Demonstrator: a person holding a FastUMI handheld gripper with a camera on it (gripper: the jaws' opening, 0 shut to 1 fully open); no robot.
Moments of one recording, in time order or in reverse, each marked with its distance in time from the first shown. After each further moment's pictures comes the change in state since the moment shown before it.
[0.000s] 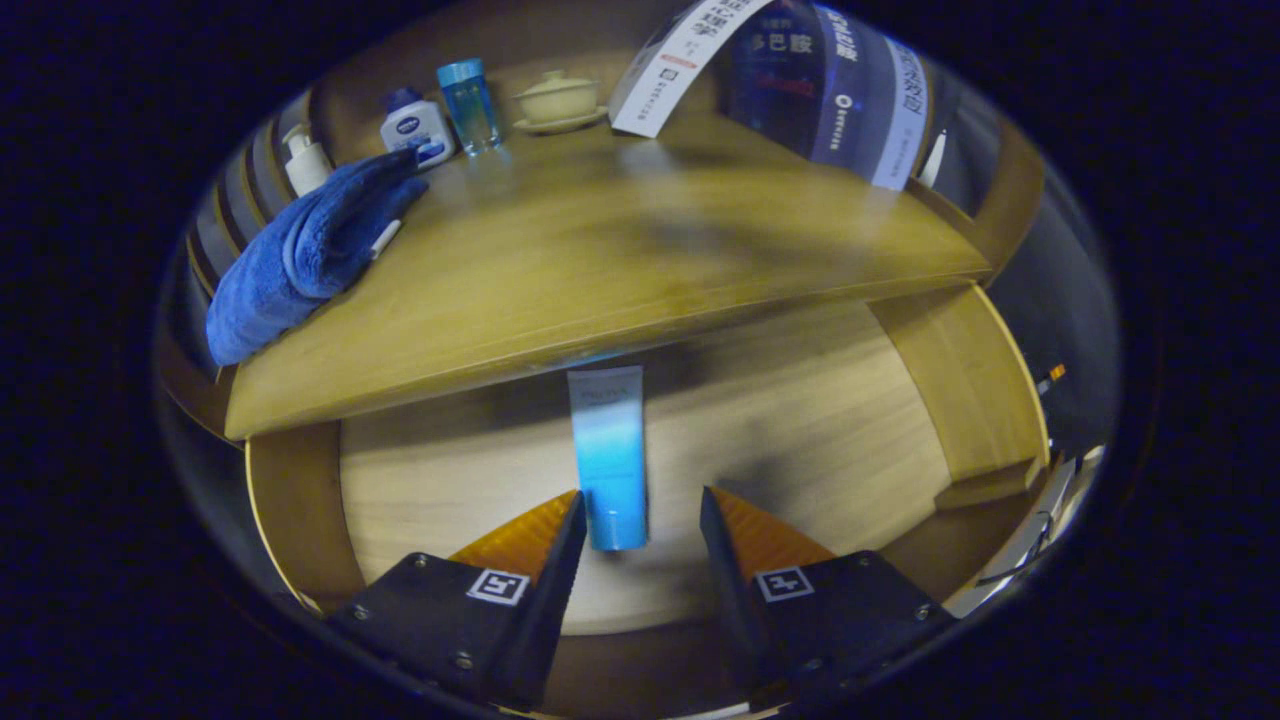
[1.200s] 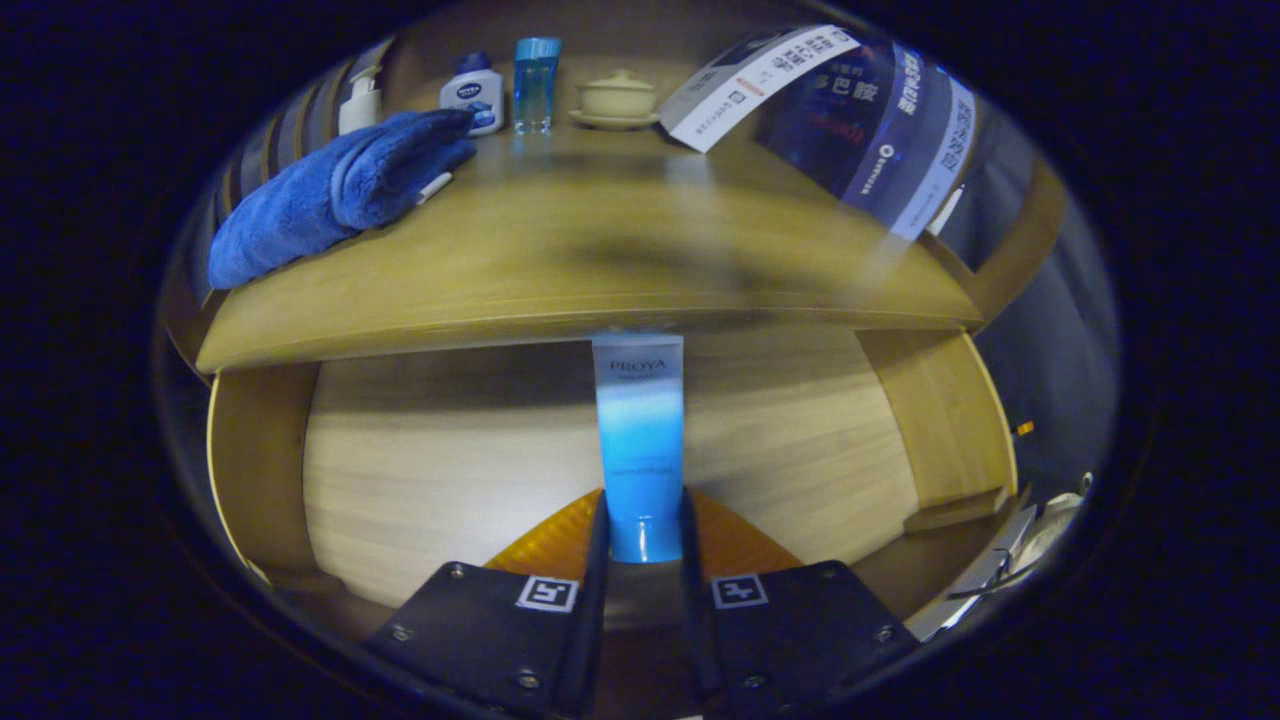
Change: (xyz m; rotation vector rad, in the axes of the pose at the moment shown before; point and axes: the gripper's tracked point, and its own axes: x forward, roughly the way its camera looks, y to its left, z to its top) arm -0.026 -0.013 -0.004 -0.146 -0.104 -0.159
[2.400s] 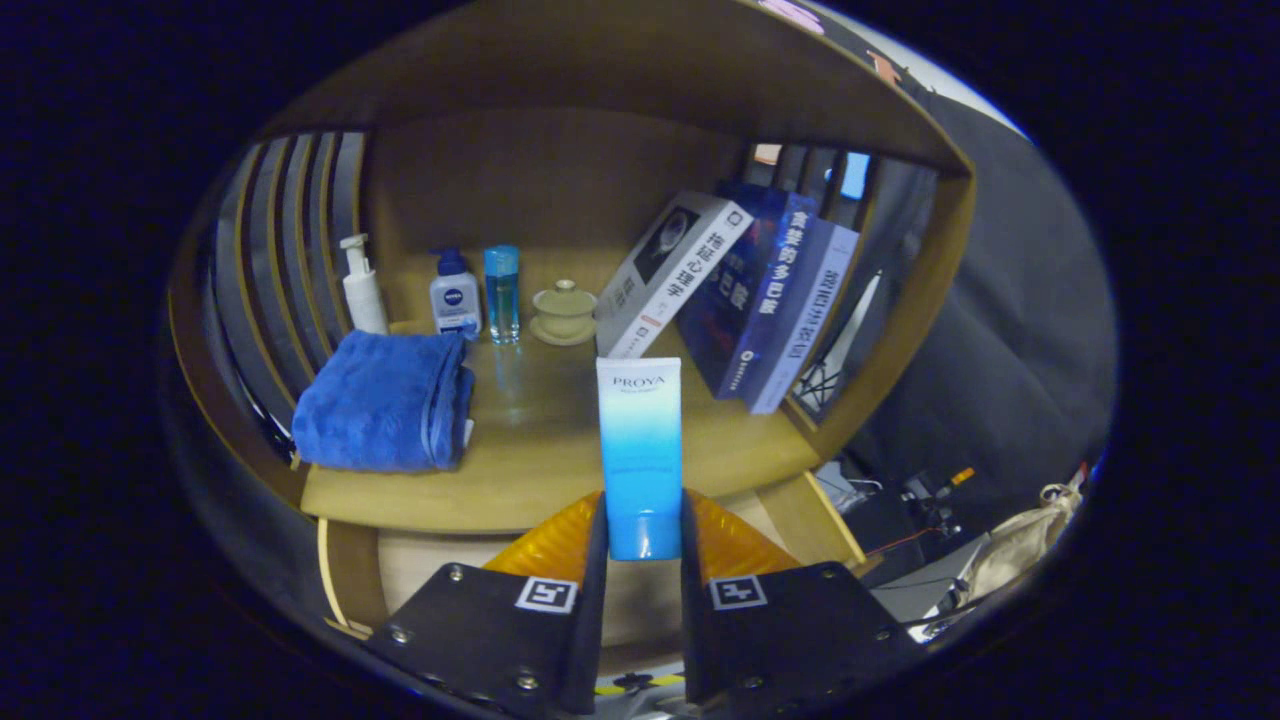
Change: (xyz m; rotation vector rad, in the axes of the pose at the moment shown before) arm -0.114 -0.032 0.135 0.108 -0.327 -0.038
